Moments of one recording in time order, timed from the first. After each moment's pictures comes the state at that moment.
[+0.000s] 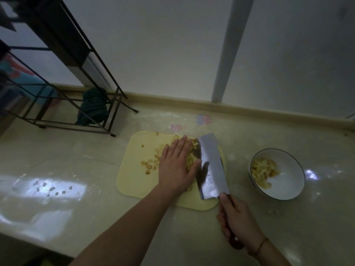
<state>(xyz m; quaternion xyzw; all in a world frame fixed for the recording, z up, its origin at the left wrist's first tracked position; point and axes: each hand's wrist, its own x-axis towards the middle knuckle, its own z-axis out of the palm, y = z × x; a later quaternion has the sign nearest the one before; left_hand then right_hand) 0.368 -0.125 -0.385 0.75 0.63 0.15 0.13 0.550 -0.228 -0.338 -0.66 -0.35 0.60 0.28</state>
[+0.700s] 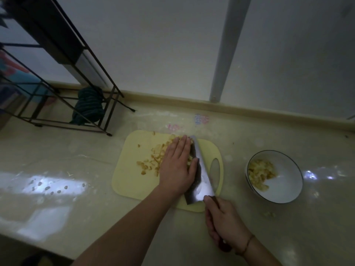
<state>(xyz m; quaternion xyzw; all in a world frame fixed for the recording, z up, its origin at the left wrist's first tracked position) 0.383 -0.122 -0.384 0.76 0.61 0.18 0.12 0.535 -0.220 -0.329 -0.63 -0.38 0.63 0.23</state>
